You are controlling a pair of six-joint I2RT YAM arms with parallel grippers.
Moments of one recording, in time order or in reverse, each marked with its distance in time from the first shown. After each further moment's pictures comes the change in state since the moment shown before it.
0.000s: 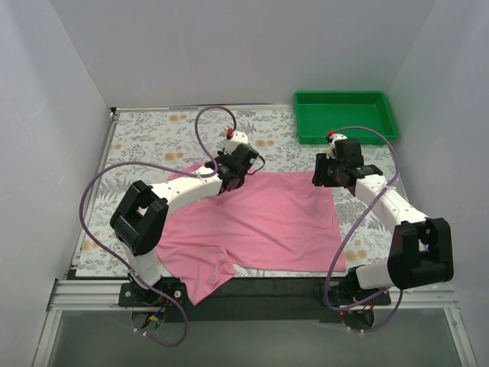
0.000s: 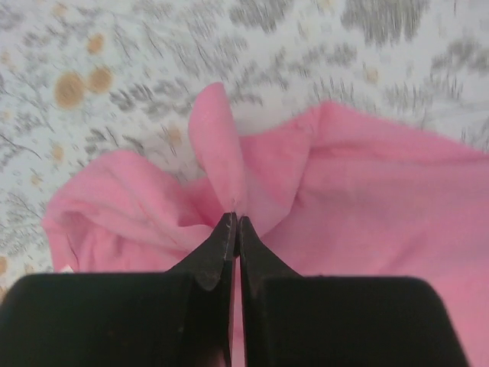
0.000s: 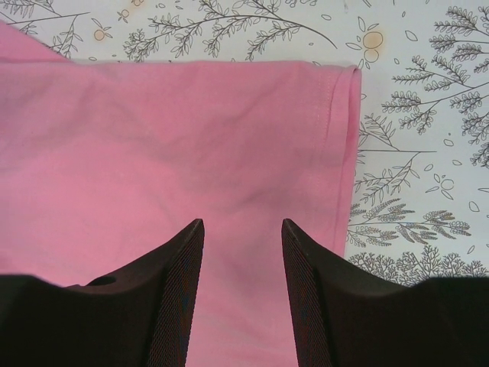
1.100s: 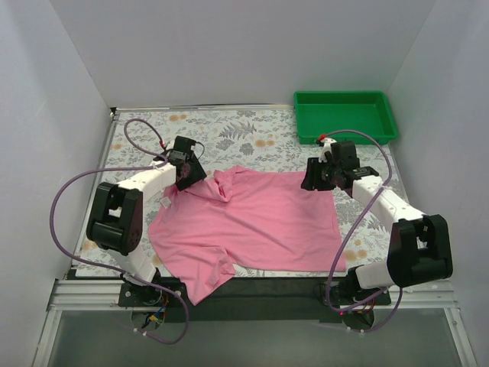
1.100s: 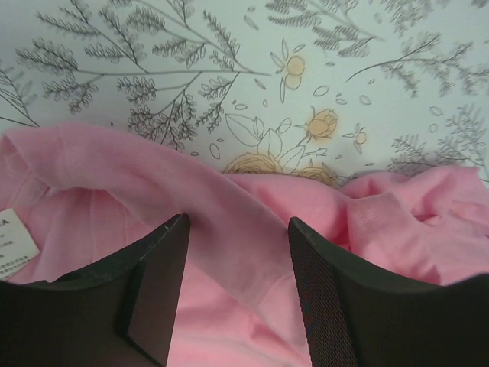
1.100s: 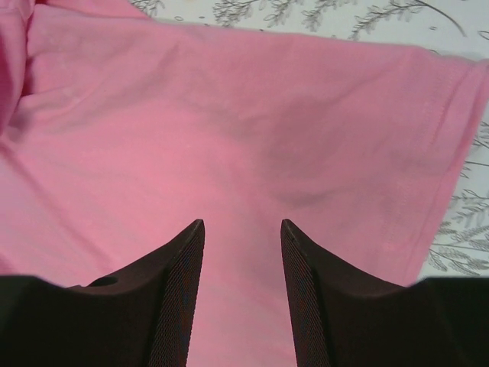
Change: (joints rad) left arm 0.416 -0.134 -0.244 -0.061 0.571 -0.441; right arm 0.015 0.002 -0.030 0.019 -0.182 -0.005
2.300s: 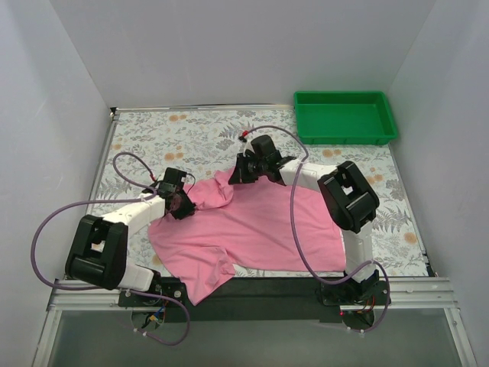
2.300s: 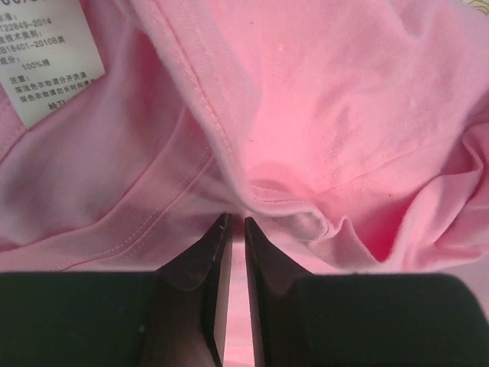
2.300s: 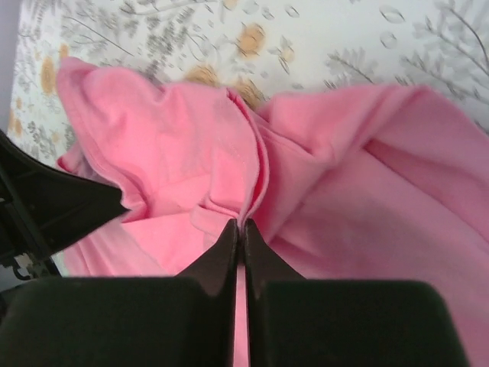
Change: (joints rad) left arm 0.002 -0.258 -0.394 0.029 0.106 -0.106; right arm 0.443 0.663 0.462 0.401 -0.158 0.346
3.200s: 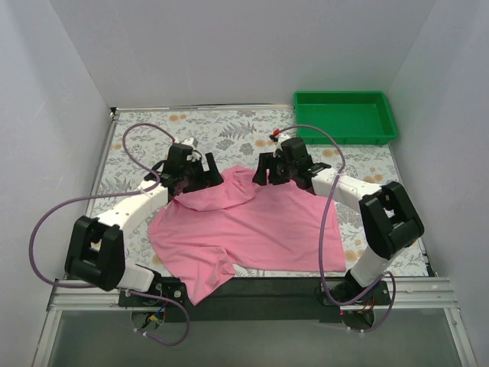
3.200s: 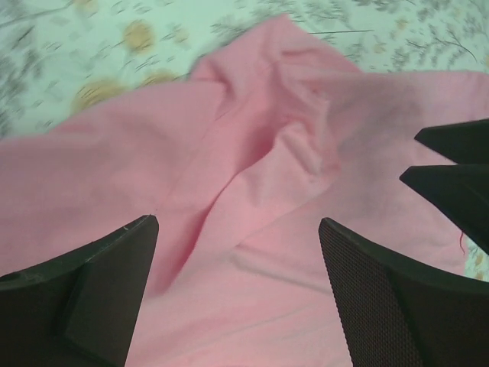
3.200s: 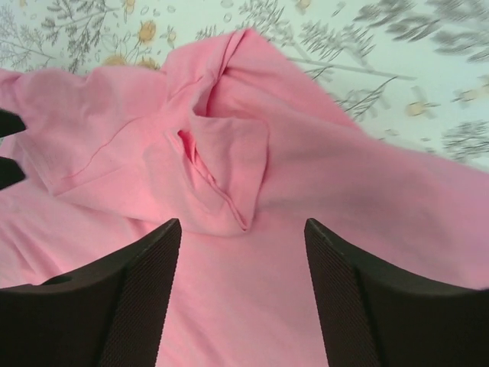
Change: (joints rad) left arm -0.058 -0.045 0.188 0.099 0.200 0.269; right arm -0.091 -0.353 -0.318 -0.057 0.194 -0.108
